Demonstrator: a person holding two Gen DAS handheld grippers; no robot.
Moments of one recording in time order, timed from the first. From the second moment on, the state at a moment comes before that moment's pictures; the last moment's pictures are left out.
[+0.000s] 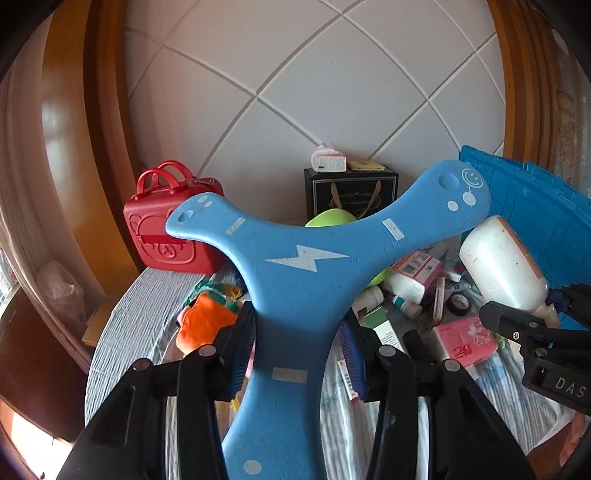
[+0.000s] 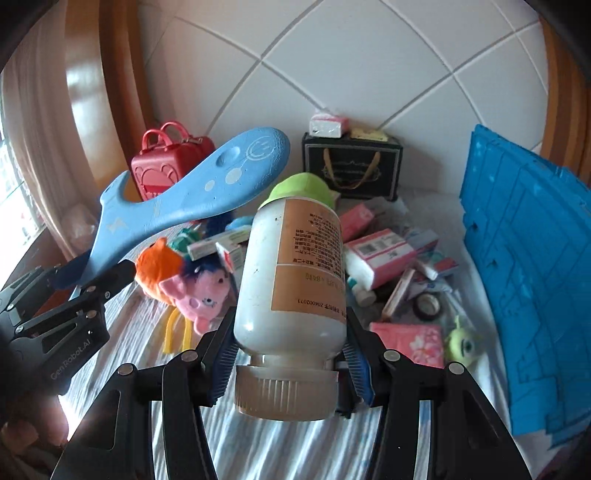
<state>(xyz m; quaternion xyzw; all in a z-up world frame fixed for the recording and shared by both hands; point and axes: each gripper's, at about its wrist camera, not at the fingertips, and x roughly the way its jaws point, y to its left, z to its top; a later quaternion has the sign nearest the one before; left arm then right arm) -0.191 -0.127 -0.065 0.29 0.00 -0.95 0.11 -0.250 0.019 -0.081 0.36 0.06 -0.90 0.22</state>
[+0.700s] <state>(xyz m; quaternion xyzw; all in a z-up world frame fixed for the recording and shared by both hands) -0.290 0.237 0.076 0.23 -0.02 -0.97 -0.06 -0.315 0.388 0.081 0.22 0.06 -0.97 0.07</state>
